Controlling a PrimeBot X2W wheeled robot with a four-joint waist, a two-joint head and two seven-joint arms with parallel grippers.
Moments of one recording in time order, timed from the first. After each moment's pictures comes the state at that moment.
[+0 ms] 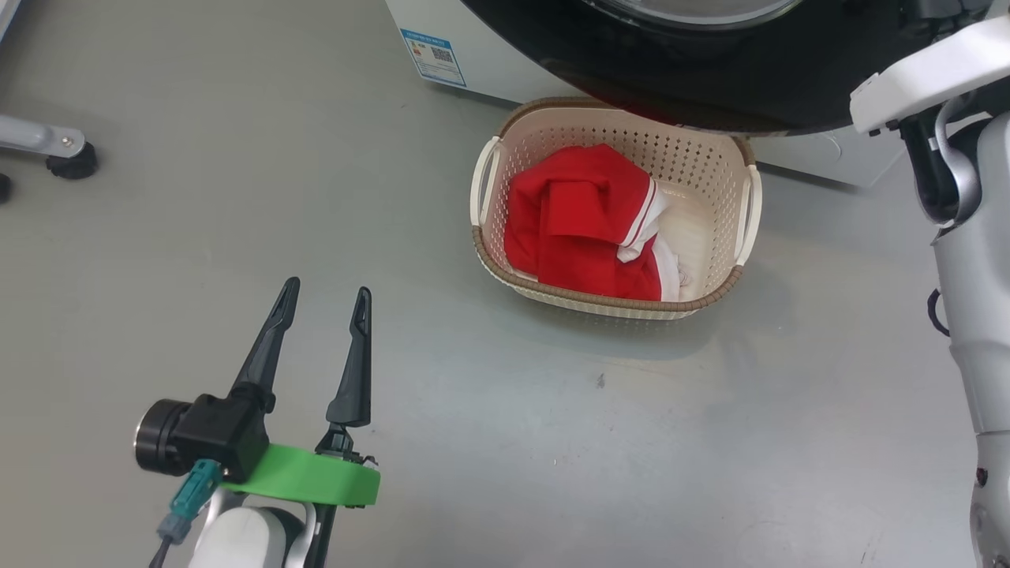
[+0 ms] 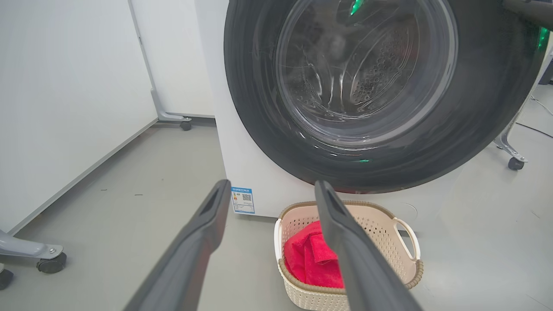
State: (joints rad) left arm -0.13 0.05 -0.28 0.00 -0.32 0.05 -0.24; right arm -0.85 -0.22 0.15 0.44 0.24 0.10 -0.15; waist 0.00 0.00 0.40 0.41
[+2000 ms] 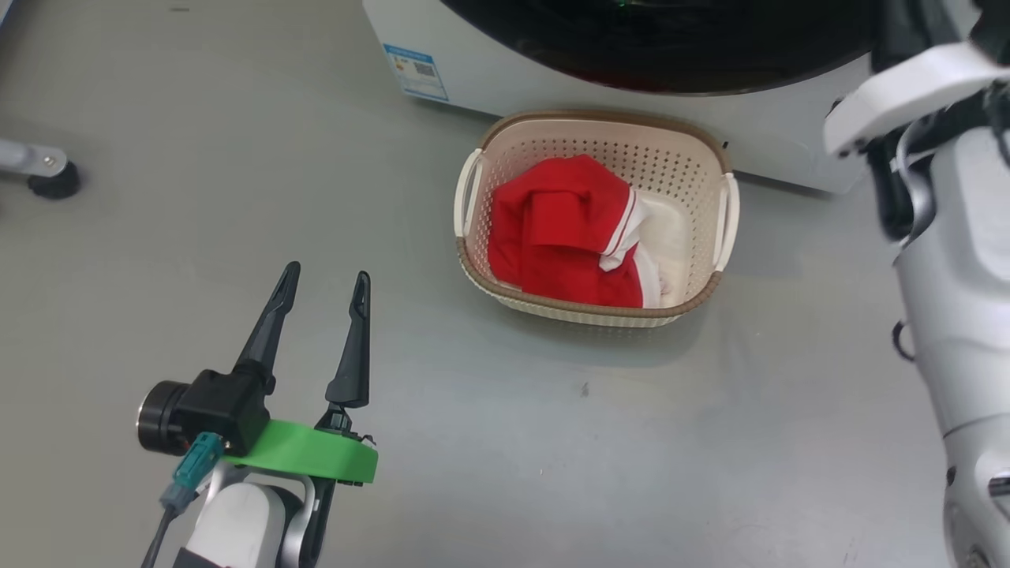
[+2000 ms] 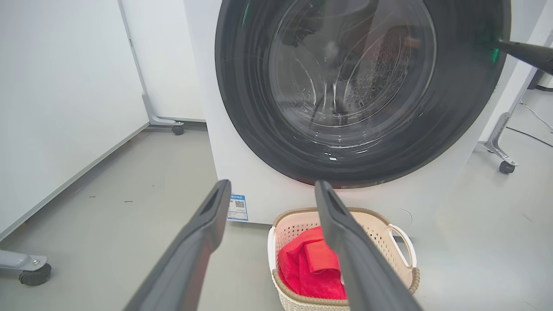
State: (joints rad) left arm -0.19 0.04 -0.28 0.09 -0.32 0.03 -0.25; right arm -0.91 -0.18 0.14 0.72 0.27 0.10 -0.24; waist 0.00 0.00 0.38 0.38
